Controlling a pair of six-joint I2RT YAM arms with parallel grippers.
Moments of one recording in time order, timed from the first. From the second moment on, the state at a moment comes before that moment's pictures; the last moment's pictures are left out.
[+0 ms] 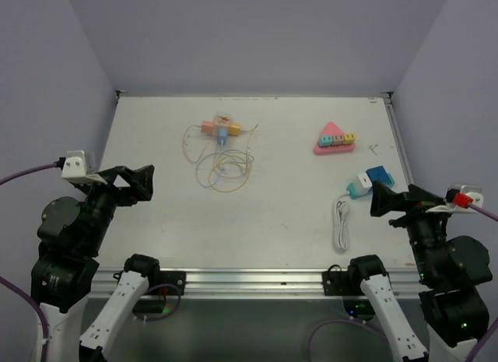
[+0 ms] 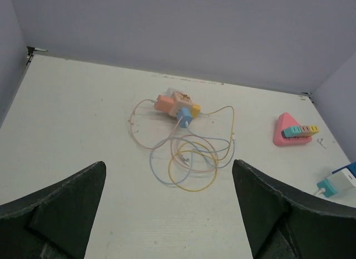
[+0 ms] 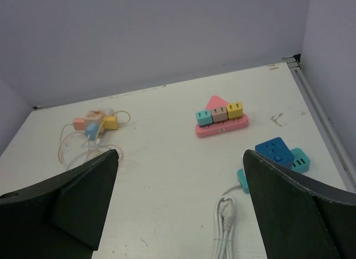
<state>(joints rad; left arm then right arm) -0.24 0.46 1.16 -0.77 -0.11 -0.31 0.18 0.29 1.14 -0.82 0.17 0.27</state>
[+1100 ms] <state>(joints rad) -0.24 0.51 0.81 -0.64 -0.06 -0.32 0.19 0.73 0.74 -0.88 0.20 0.60</state>
